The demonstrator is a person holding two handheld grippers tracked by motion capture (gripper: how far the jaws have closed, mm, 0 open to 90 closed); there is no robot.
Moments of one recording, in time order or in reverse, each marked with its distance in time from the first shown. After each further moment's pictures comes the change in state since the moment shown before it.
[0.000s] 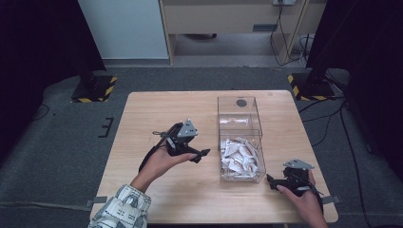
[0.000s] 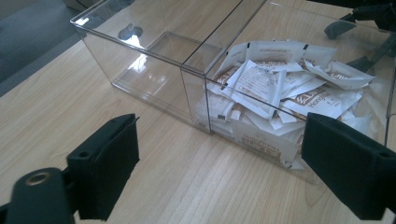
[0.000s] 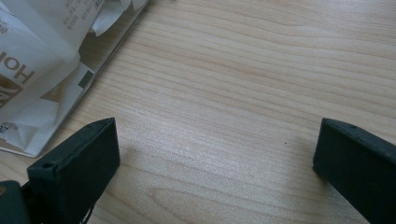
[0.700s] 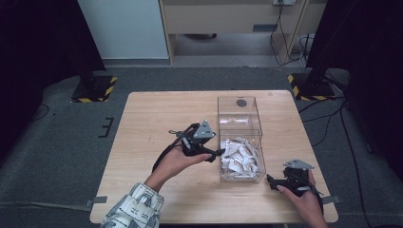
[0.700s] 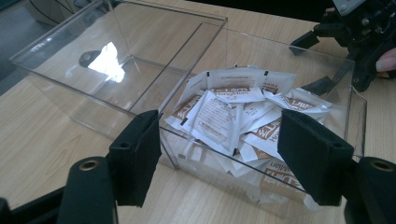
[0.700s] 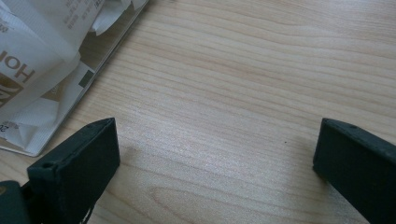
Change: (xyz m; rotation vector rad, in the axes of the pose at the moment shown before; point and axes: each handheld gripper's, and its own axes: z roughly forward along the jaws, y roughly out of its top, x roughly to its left) left arm -0.026 0.027 0.029 0.006 -0.093 0.066; right arm 0.000 0.000 0.000 -0.001 0.000 0.000
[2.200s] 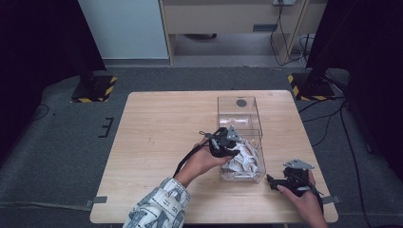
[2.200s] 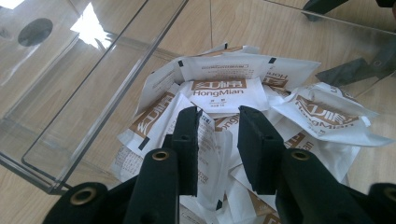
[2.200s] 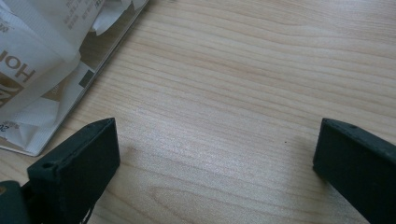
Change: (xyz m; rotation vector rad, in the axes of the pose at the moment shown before) left arm -0.016 0.017 0.076 0.189 -0.017 0.017; right arm 0.000 0.000 0.000 -0.001 0.000 0.000
